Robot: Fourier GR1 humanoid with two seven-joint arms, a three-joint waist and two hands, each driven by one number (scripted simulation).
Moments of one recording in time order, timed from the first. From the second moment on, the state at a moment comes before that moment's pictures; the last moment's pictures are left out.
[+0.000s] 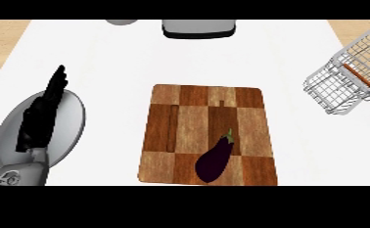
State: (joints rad) left arm -0.10 0.27 0.08 -1.50 -0.16 0.08 0.07; right arm 0.03 -0.91 -0.38 -2.16 -0.20 0.29 0.12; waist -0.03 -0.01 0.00
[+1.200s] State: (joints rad) left arm -0.17 0.25 0.08 -1.45 -0.19 0.05 0.06; right arm -0.40 -0.97 -0.23 -1.32 0.45 0.15 -0.43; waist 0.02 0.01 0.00
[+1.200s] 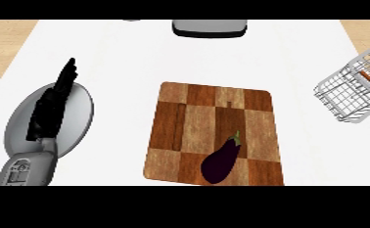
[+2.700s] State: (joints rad) left arm -0.17 0.23 0.10 -1.46 -0.20 0.04 0.07; right arm -0.78 -0.95 -0.34 -0.52 0.38 0.41 -0.66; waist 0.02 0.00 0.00
